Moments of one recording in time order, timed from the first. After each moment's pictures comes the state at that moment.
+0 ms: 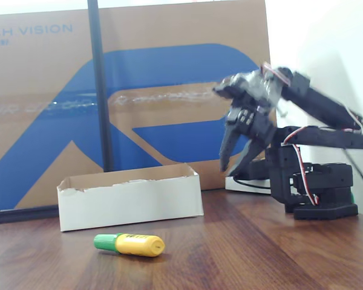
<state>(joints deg) -1.8 187.2 153.8 81.9 -6.2</state>
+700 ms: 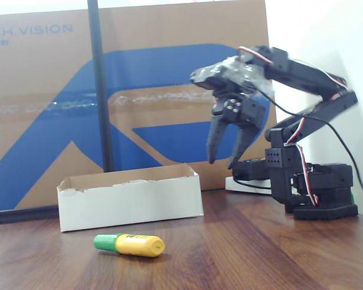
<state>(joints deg) -9.1 156.5 138.7 75.1 -1.9</state>
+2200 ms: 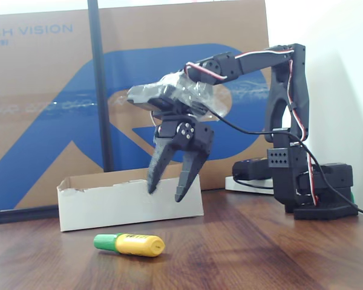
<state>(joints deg) -22.1 100.8 111.4 46.1 -11.7</state>
